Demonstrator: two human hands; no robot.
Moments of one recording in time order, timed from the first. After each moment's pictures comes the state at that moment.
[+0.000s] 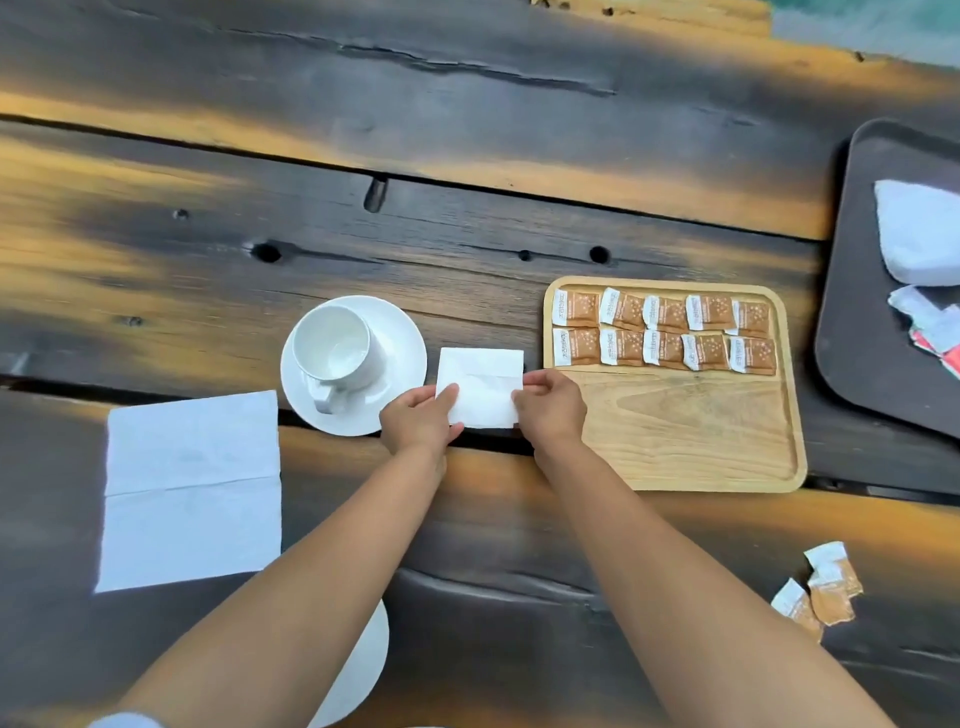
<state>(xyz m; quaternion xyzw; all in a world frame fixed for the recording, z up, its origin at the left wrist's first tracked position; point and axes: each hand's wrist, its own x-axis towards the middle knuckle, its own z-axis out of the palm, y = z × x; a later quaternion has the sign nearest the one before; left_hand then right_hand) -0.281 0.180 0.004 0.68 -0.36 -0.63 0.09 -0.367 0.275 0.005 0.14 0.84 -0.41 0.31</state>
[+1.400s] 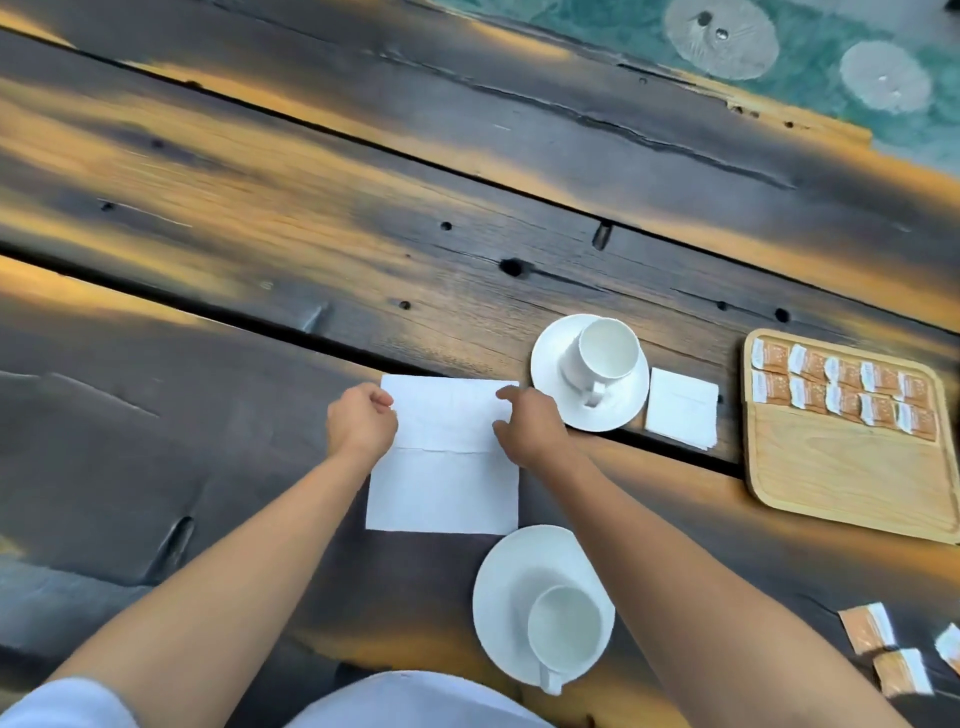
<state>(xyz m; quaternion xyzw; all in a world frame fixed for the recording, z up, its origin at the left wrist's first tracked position) 0.000 -0.086 0.023 0.60 -0.69 -0.40 -0.03 -0.153 0.060 0.053 -0.29 0.88 -0.12 0.37</state>
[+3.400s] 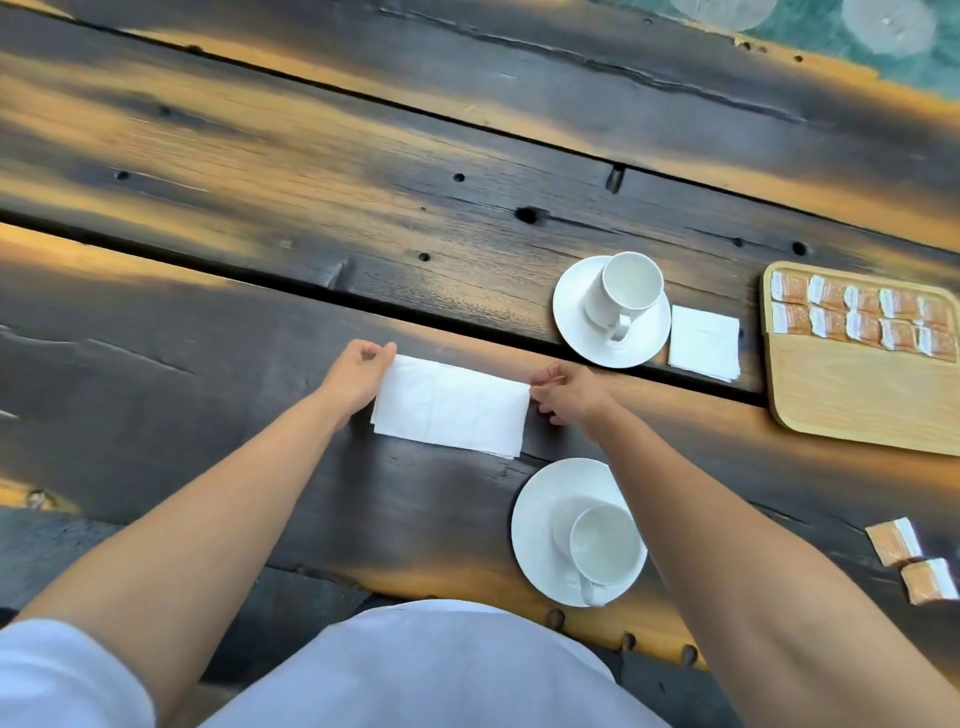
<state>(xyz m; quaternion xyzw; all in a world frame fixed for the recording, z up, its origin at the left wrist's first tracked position) 0.049 -0.115 0.024 0.55 -0.65 -0.53 -0.04 -0.131 0.098 0.026 -0.03 0.81 -0.34 0.47</state>
